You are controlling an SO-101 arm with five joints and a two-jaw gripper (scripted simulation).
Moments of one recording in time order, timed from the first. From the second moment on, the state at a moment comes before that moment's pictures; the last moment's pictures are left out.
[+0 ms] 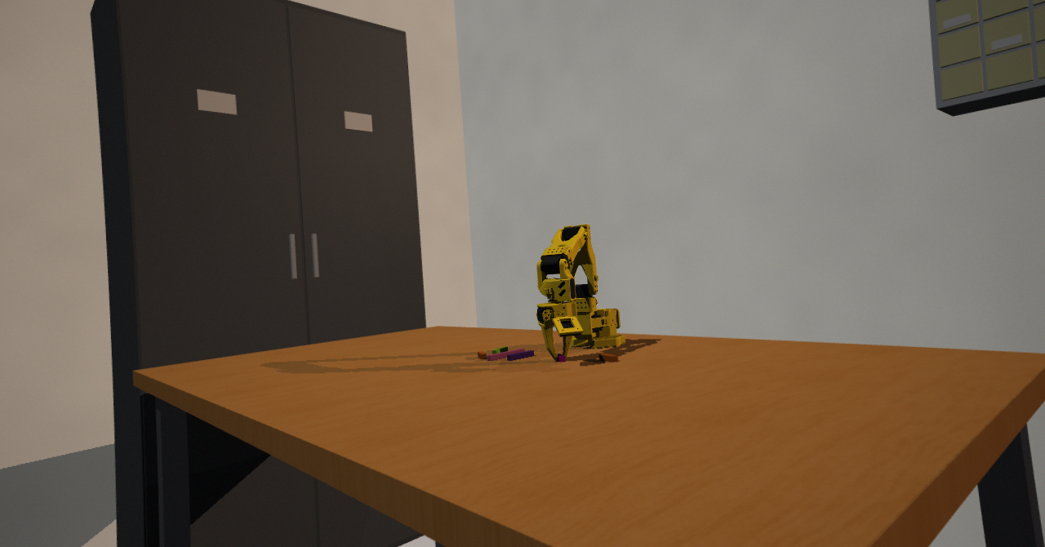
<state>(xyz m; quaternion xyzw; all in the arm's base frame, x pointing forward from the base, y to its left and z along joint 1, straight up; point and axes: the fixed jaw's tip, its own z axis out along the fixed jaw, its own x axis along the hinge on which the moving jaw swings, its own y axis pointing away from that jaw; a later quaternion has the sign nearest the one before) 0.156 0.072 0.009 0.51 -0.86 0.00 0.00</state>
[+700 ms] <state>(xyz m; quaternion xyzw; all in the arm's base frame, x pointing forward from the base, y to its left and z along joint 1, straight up) 0.156 0.072 0.009 0.51 -0.86 0.00 0.00</state>
